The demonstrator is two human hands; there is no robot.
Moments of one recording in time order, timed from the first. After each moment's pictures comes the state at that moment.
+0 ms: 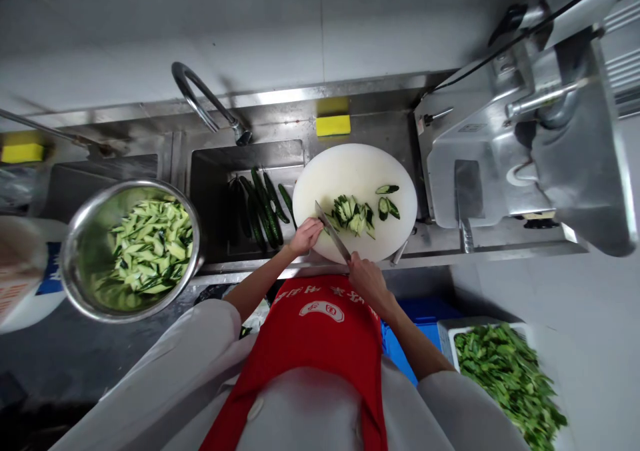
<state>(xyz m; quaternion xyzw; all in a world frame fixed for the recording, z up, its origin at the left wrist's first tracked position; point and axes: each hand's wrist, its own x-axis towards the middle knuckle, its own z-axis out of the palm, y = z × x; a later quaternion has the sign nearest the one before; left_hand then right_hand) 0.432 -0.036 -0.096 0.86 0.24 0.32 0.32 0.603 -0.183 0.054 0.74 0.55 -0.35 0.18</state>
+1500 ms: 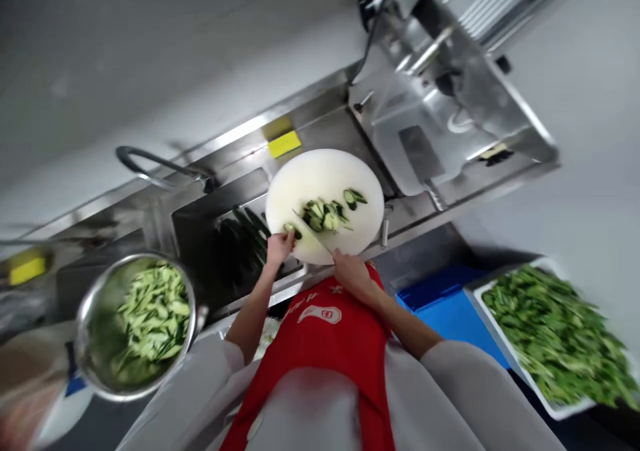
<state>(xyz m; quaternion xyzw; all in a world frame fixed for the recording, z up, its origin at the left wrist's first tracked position) 0.452 -0.018 -0.022 0.77 0.57 -0.01 0.29 0.614 -0.201 0.053 0.77 0.50 -0.38 0.06</state>
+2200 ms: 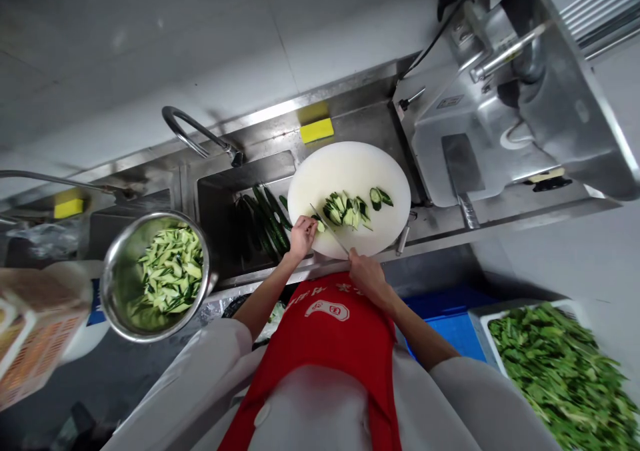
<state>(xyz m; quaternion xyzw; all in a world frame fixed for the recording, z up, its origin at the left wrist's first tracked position) 0.445 -0.042 -0.056 0.81 0.42 0.25 0.32 0.607 -0.202 0.046 0.74 0.56 -0.34 0.12</state>
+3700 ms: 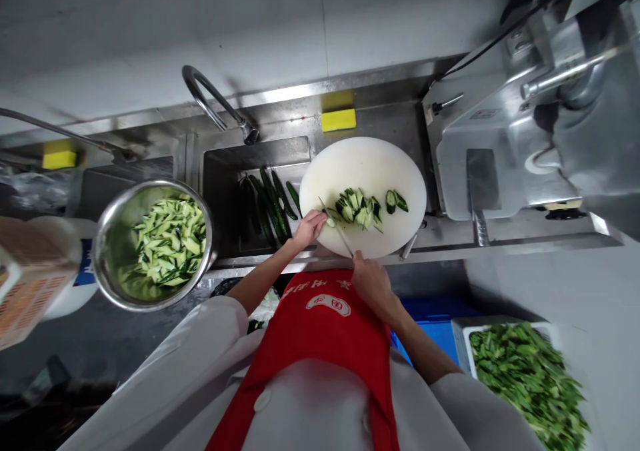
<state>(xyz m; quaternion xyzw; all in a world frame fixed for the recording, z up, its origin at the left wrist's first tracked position) 0.426 -0.028 -0.074 0.86 0.30 0.26 0.31 0.591 -0.192 0.066 0.73 0.57 -0.33 0.16</state>
